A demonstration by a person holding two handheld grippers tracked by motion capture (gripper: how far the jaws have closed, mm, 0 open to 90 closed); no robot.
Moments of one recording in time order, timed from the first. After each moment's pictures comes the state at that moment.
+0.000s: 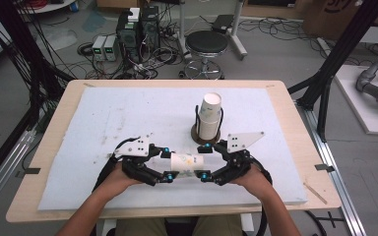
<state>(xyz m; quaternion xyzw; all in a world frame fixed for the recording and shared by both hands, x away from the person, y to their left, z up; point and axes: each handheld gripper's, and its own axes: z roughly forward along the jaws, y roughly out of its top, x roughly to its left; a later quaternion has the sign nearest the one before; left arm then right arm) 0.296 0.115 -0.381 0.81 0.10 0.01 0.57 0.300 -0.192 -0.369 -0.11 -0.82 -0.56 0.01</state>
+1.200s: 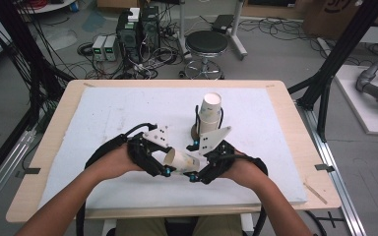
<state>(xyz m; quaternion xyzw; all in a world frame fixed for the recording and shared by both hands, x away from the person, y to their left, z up) 0.312 0.088 -0.325 0.93 0.07 0.03 0.35 0.305 -0.143 -0.343 -0.03 -0.92 -0.39 -0.08</state>
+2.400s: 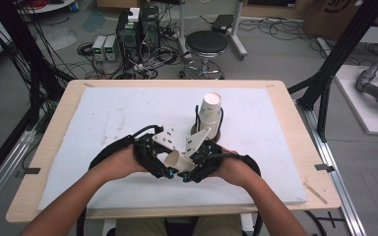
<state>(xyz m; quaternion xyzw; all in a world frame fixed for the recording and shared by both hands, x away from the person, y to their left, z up) 0.311 0.075 -0.332 0.94 0.07 0.04 0.32 0.312 -0.116 -0.356 -0.03 -0.95 -0.31 -0.06</state>
